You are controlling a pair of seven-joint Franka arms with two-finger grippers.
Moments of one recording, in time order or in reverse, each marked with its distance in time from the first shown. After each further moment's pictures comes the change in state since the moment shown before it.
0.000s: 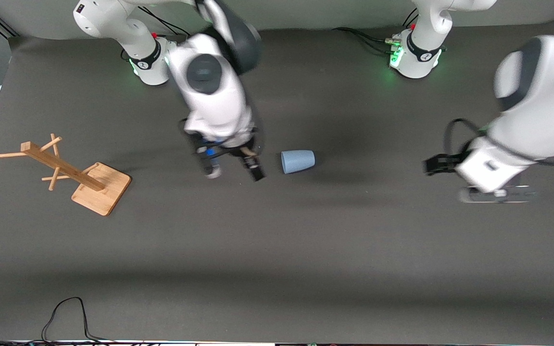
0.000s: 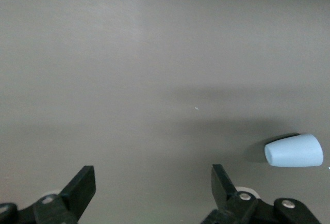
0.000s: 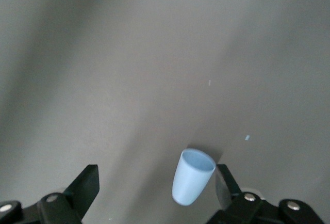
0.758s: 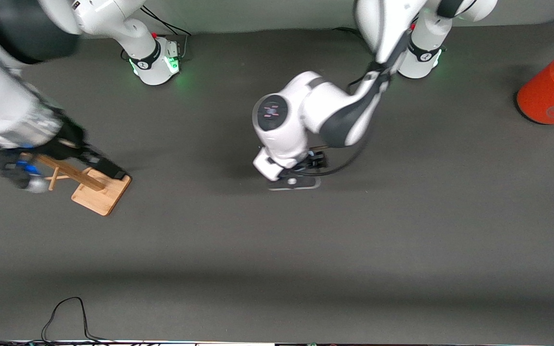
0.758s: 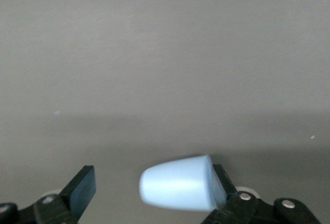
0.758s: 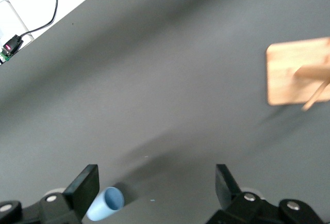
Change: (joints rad) left arm -0.513 0.513 -0.012 0.393 0.177 0.121 -0.491; right arm -0.161 -0.244 -0.273 -0.037 0.001 -0.198 -0.902
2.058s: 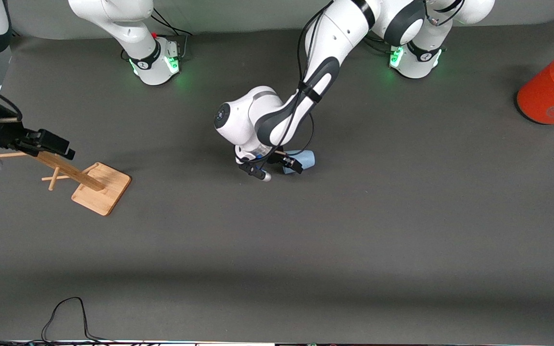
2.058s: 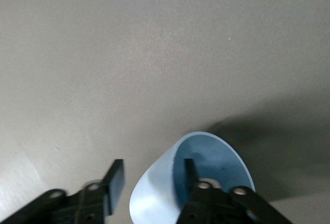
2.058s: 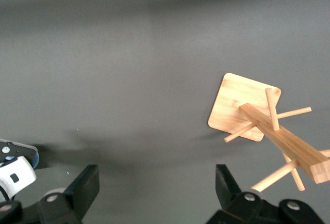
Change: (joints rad) left arm -0.163 0.221 -0.001 0.045 0.234 -0.138 0.319; right arm -0.865 -0.181 0.796 -0.224 -0.146 0.014 -0.459
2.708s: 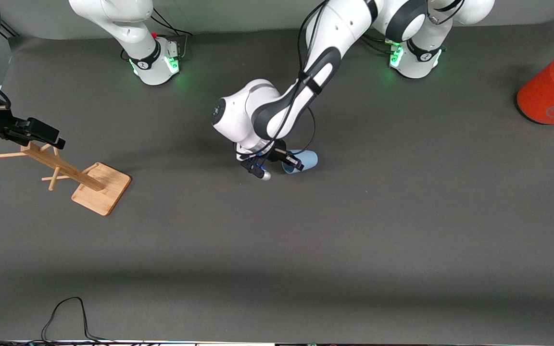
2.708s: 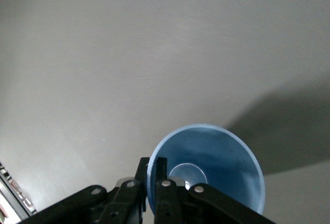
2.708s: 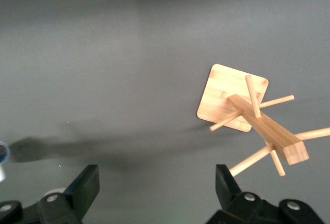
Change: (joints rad) left arm -0.001 -0.061 0.050 0.071 0.015 -0.118 0.078; right arm -0.030 -0.030 -0.018 -0.015 -0.001 -0.040 -0.030
